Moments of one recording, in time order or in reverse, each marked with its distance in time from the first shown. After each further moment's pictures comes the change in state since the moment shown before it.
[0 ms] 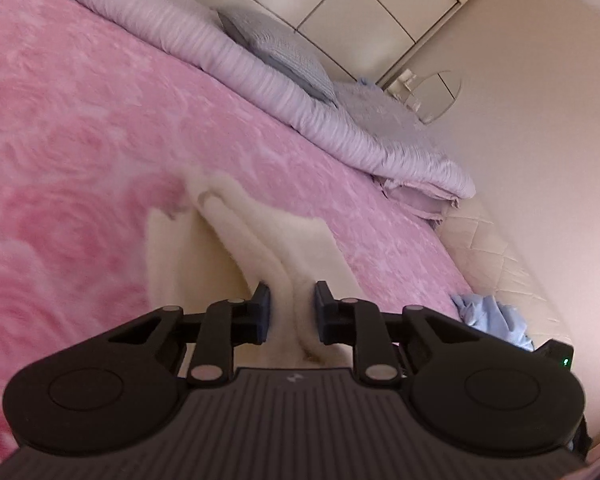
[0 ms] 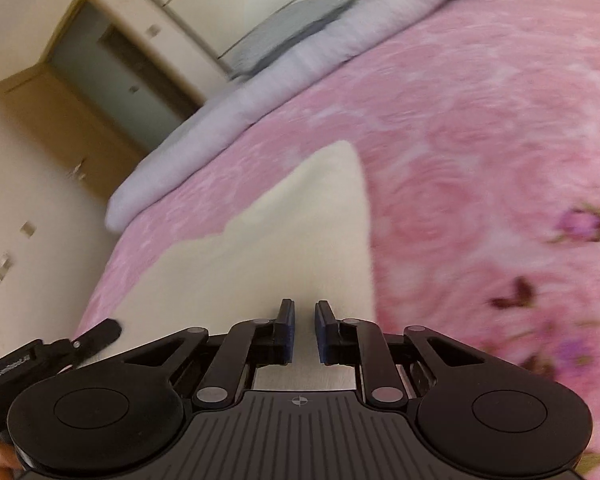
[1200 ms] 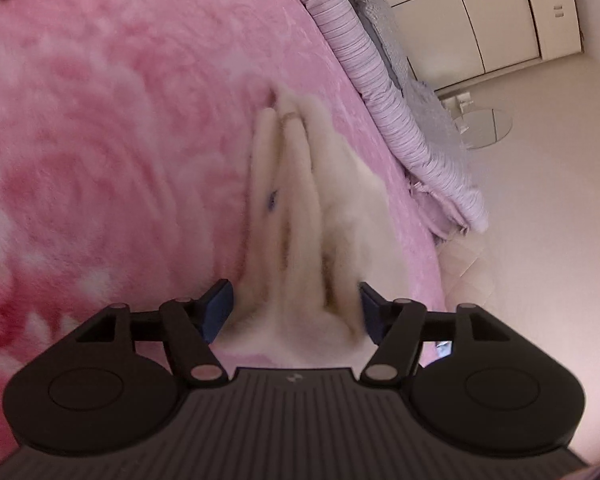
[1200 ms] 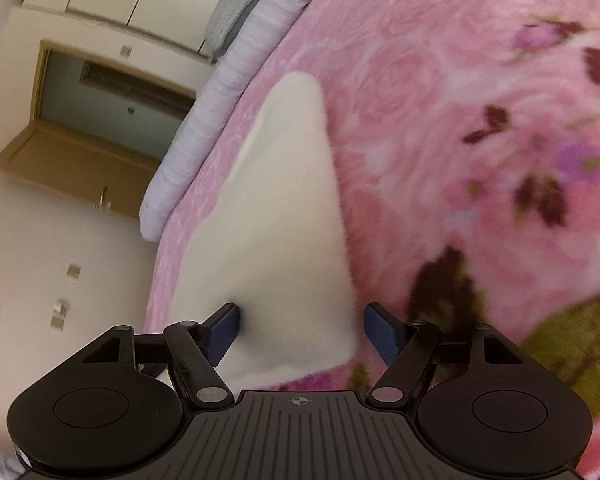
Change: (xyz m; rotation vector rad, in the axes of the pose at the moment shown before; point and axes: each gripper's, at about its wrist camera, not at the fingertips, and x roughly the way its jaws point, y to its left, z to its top) left arm 0.012 0.081 -0.041 -0.370 0.131 -0.046; right arm 0.010 -0.054 -0.034 0.305 0.111 0.143
